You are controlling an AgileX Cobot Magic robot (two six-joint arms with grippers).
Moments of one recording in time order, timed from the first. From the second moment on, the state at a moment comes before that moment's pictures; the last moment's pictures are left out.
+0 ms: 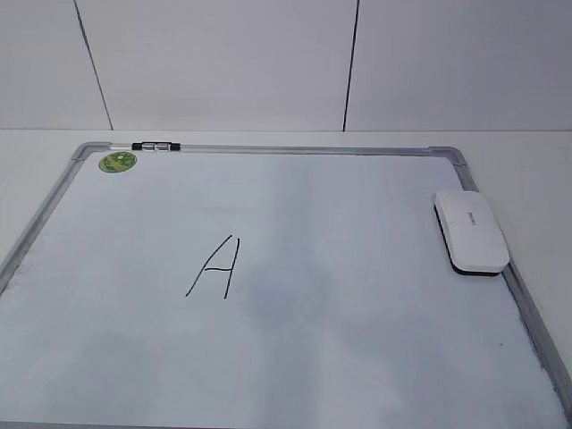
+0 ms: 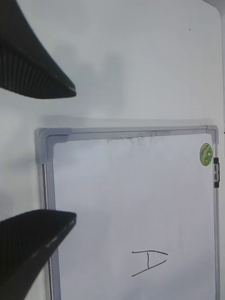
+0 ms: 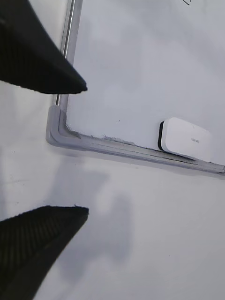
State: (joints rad) left arm -0.20 0.01 -0.51 0.05 1.11 -0.13; right arm 0.20 -0.02 -0.50 -0.05 1.15 0.03
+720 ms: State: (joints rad) left arm -0.08 0.01 -0.51 0.05 1.11 -0.13; right arm 0.10 -0.02 -0.50 -0.05 1.15 0.03
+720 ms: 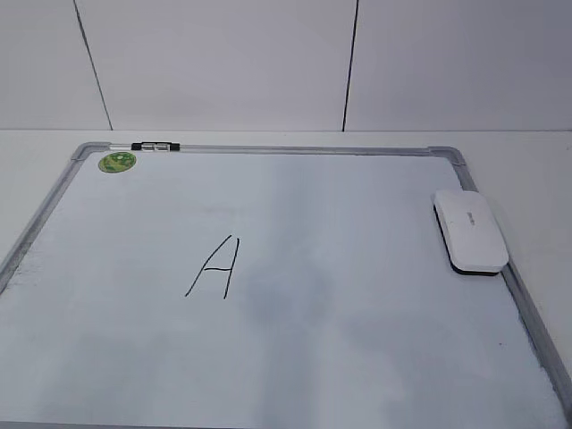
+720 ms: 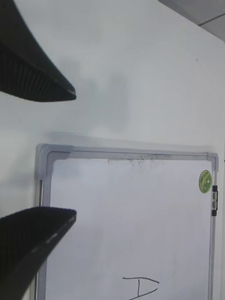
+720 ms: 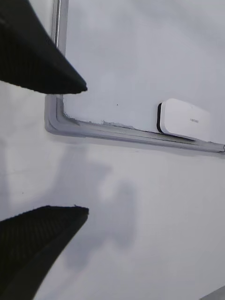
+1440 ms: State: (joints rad) left arm -0.05 0.01 -0.51 0.05 1.11 -0.13; right arm 0.01 -0.02 -0.50 -0.05 1.15 0.03
